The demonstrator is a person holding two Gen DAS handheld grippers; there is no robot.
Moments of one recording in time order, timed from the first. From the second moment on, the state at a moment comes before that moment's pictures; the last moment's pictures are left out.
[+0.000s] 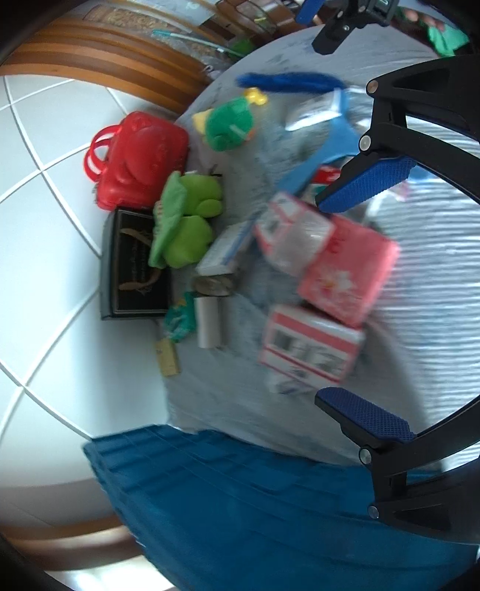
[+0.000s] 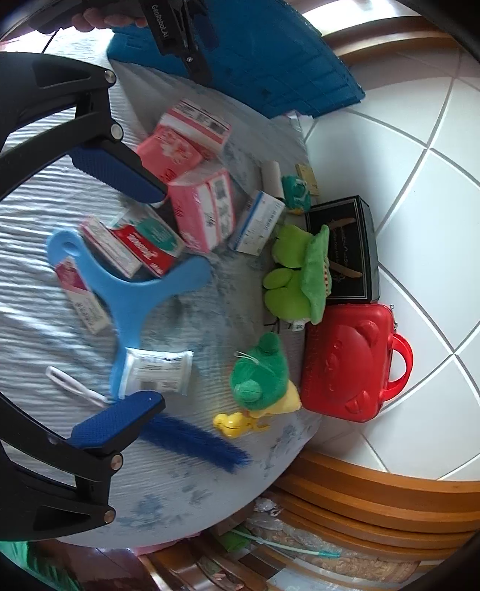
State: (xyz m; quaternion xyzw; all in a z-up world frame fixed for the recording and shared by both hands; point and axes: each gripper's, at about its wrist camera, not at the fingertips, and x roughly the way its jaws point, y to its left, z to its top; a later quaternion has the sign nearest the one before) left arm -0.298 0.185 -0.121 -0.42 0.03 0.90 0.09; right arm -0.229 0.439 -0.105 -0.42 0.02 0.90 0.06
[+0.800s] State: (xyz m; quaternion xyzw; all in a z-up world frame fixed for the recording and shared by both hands) left arm -0.585 0.356 -0.227 -0.48 0.11 0.87 0.09; right arm -0.545 0.537 -0.223 -0.51 0.03 0.86 0.00
